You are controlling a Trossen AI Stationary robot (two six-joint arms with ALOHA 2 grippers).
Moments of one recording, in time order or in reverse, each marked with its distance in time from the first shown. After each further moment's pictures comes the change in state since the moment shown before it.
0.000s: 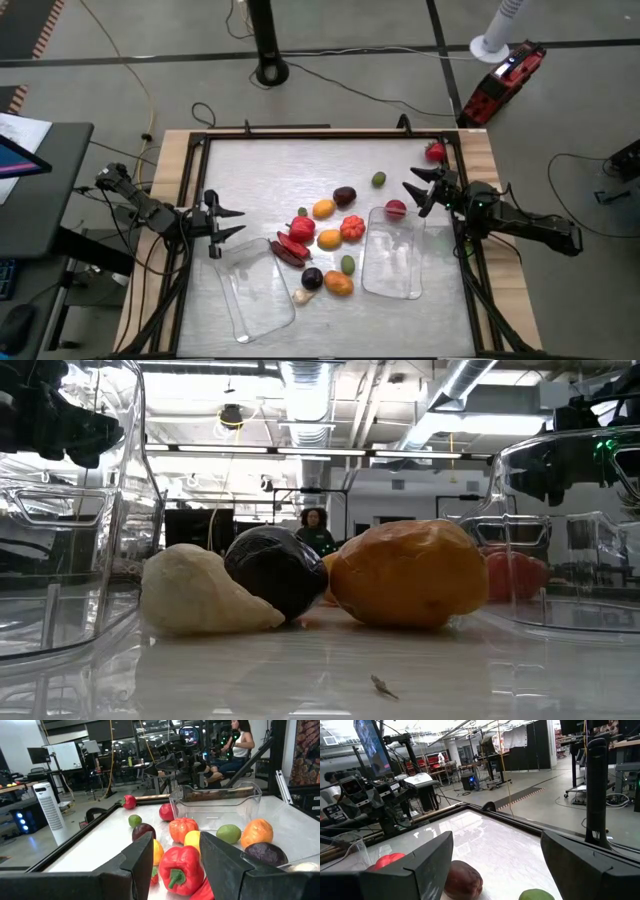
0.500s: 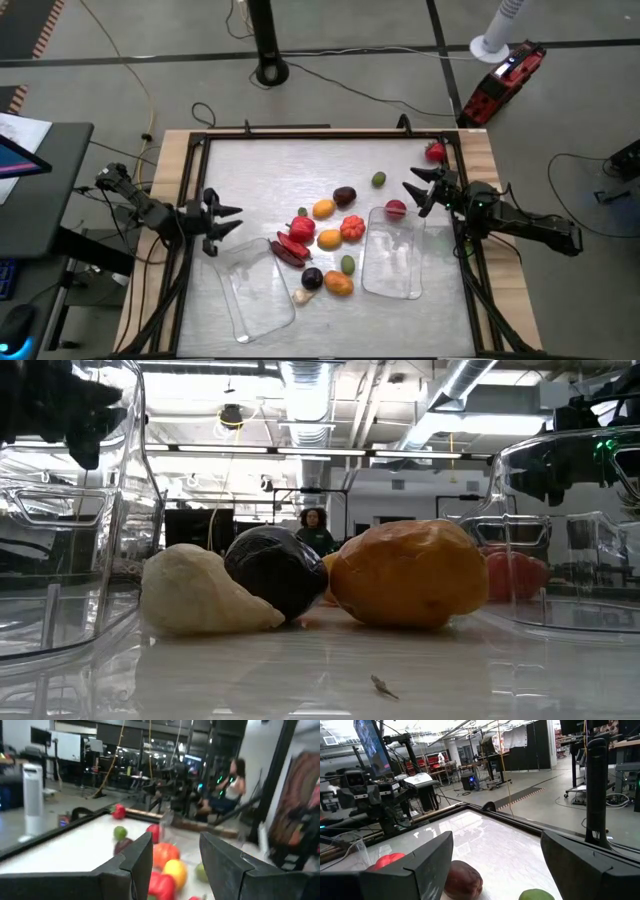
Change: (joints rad) left arm 0.000 0.000 0.000 0.159 -0.004 -0.200; right arm 0.000 0.000 0.000 0.000 0.000 0.000
